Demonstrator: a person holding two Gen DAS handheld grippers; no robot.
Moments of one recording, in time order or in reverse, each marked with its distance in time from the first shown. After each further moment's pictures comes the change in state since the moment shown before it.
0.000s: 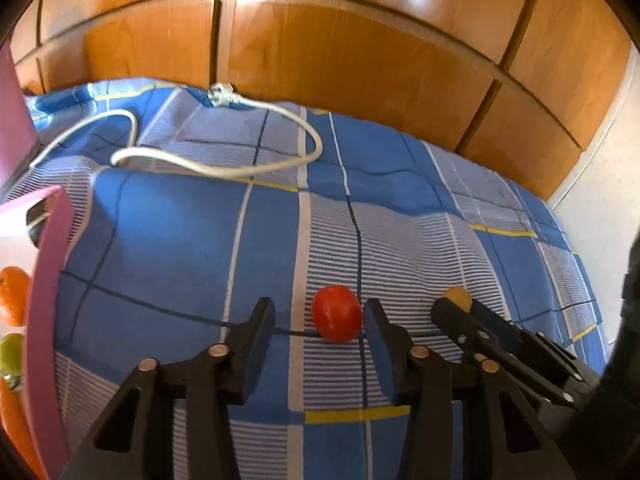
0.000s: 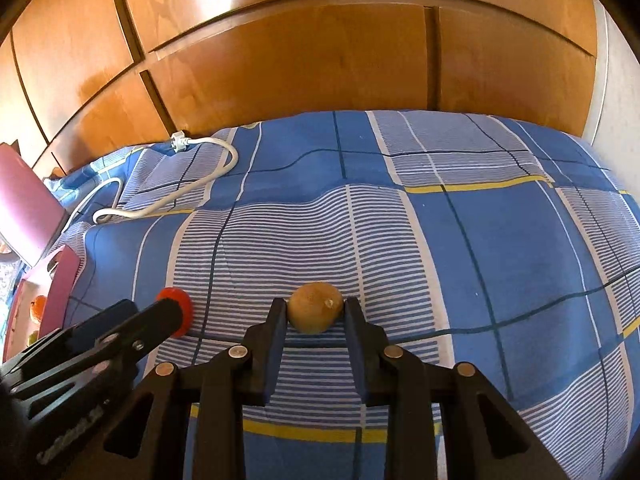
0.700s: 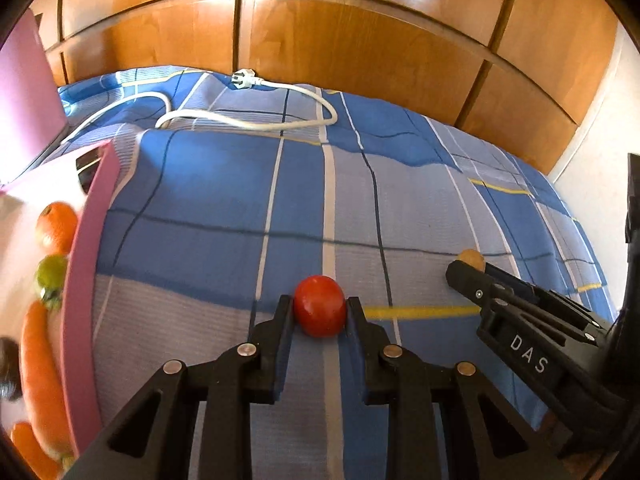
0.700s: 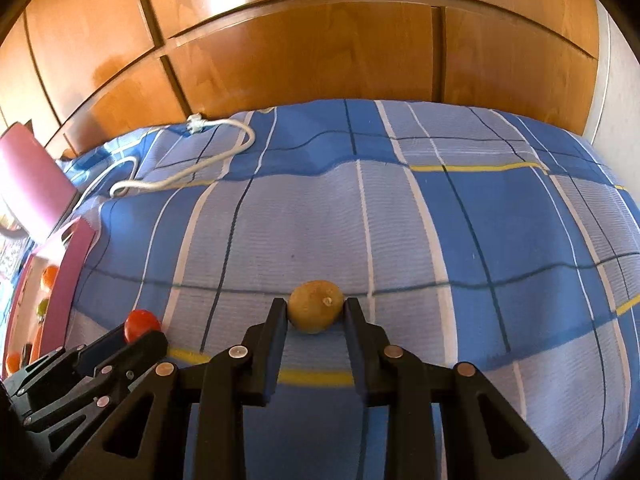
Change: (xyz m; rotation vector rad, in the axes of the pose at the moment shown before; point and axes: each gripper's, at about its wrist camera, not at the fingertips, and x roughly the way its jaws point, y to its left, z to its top) left arm -0.040 0.014 -0.053 0.031 -0.002 0.049; right arm -0.020 0.009 -0.025 -0.041 0.031 0.009
